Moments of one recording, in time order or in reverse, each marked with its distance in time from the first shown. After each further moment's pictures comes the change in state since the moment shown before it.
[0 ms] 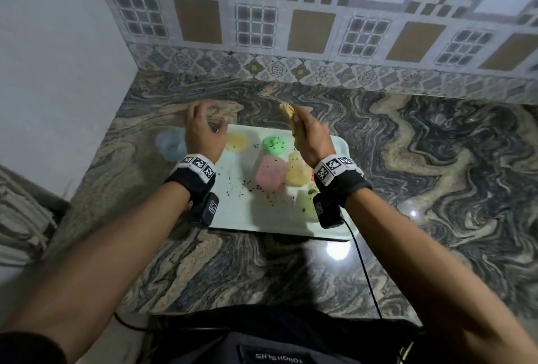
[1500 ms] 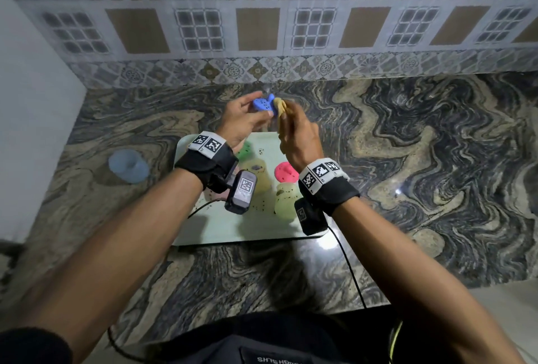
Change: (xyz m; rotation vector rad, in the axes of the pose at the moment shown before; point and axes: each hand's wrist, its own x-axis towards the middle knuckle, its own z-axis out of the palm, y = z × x) left_hand -0.001 0.146 0.071 -0.878 -0.671 -0.587; right_hand -0.021 0.015 -0.040 0.106 0.218 0.181
